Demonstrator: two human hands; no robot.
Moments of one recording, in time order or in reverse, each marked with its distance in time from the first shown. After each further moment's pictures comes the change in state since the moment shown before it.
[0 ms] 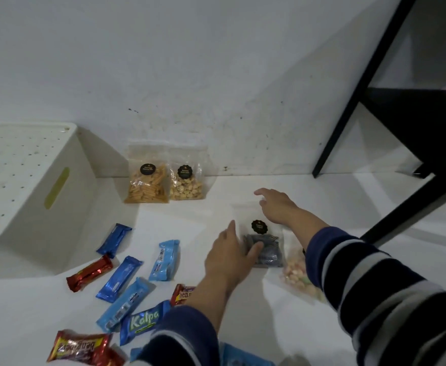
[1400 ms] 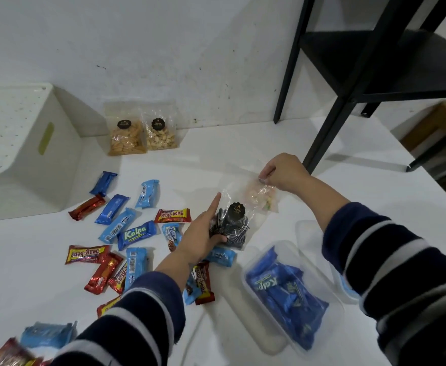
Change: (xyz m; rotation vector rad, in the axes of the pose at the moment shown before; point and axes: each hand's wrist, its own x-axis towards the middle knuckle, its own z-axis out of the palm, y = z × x) left_hand -0.112 -0.040 0.036 -0.097 -0.135 0.276; right_hand -0.174 0.052 -0.033 0.154 0.130 0.051
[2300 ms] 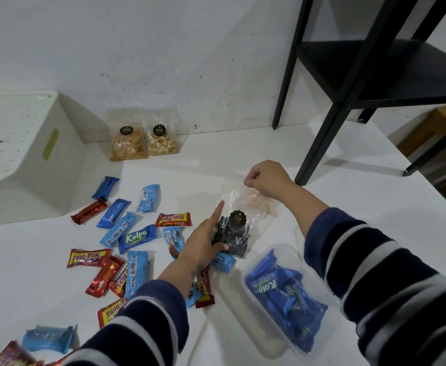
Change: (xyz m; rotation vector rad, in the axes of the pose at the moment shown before) left_hand -0.009 0.007 0.006 0.012 -0.006 -0.023; right_hand -0.003 -0.019 0.018 0.067 0.002 -0.055
